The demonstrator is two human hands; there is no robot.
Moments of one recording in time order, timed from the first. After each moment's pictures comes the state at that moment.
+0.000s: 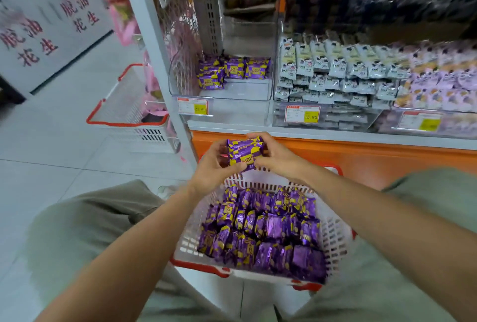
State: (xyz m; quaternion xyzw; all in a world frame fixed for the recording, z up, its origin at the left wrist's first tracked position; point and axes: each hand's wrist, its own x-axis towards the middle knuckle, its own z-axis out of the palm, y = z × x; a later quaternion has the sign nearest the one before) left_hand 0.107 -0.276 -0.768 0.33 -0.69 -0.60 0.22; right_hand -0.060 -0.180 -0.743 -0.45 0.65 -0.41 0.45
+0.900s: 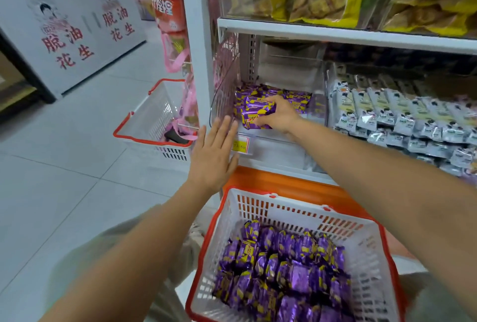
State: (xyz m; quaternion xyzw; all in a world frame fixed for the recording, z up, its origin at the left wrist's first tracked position) left_hand 0.121 -0.395 -0.729 0.32 -0.93 0.06 0.17; right_hand -0.085 -0.378 -0.666 -0.43 0.77 -0.40 0.26
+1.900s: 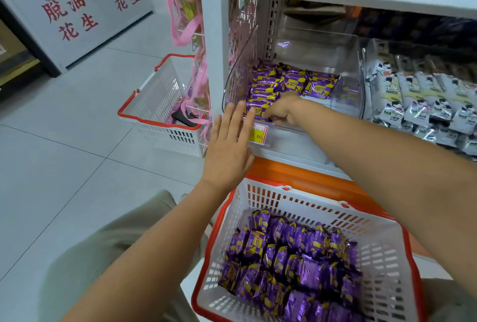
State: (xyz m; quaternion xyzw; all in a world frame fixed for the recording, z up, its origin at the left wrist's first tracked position) left_hand 0.109 -0.397 -0.751 0.34 -0.91 0.05 0.23; right_hand -0.069 -0.430 -0.689 -0.26 0.81 -0.34 0.41
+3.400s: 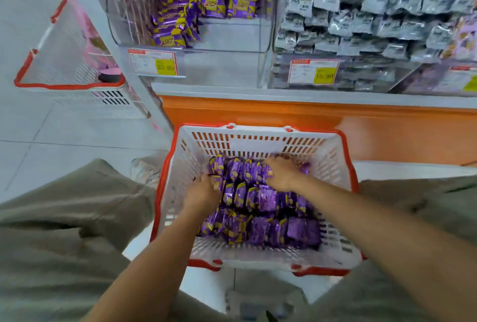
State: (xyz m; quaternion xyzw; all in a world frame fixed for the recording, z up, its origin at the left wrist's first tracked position) left_hand 0.115 -0.266 -0.910 0.50 -0.80 -0.30 -0.16; right_hand -0.082 -0.170 -0.894 -0.43 0.82 0.02 0.38
